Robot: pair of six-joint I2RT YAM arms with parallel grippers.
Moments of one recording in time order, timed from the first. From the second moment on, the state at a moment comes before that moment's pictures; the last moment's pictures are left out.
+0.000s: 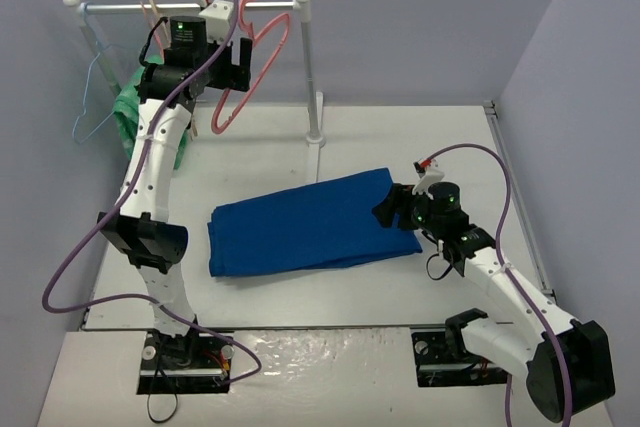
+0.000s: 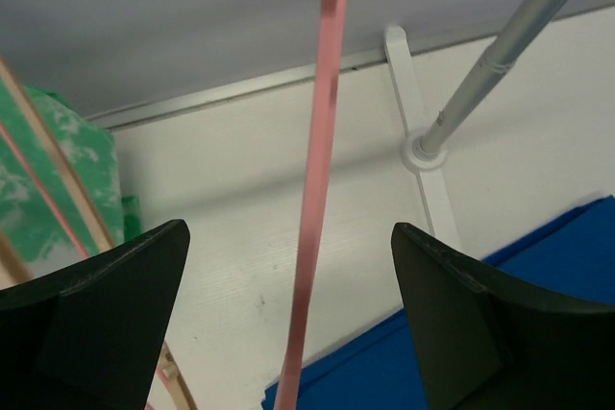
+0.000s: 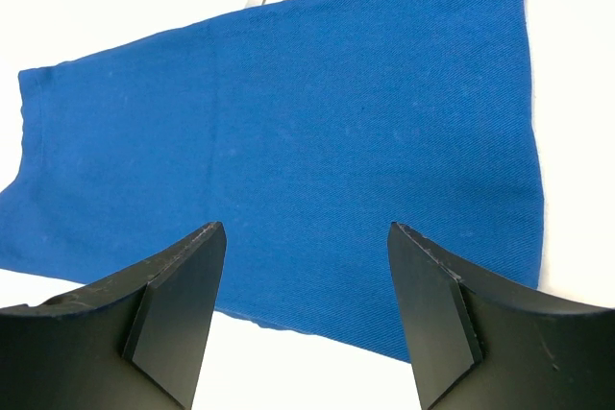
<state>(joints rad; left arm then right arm) -0.20 1.89 2.37 -0.89 0.03 0.03 0.34 0.99 0.54 -0.06 -0.19 0.40</state>
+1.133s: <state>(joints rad) -0.27 1.86 2.19 -0.77 0.03 0.02 0.34 0.99 0.53 -0.04 -0.29 0.36</state>
